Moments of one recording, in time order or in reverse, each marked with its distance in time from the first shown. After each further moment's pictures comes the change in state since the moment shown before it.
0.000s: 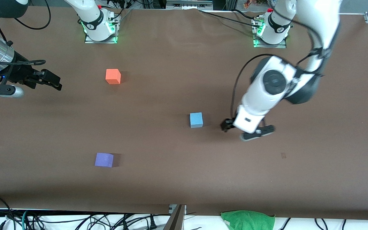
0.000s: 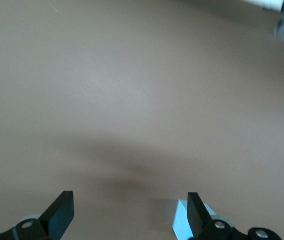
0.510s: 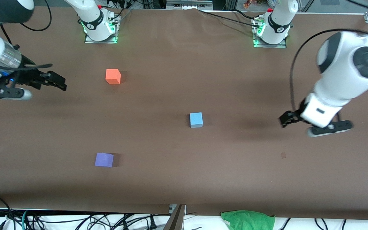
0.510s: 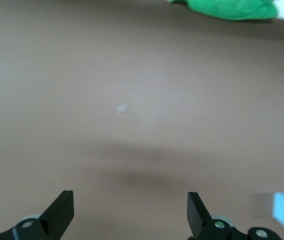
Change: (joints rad) left arm 0.199 -0.199 0.069 -0.004 -0.016 -0.273 0.462; right arm 0.027 0.041 0.013 0.001 0.001 -0.013 -0.002
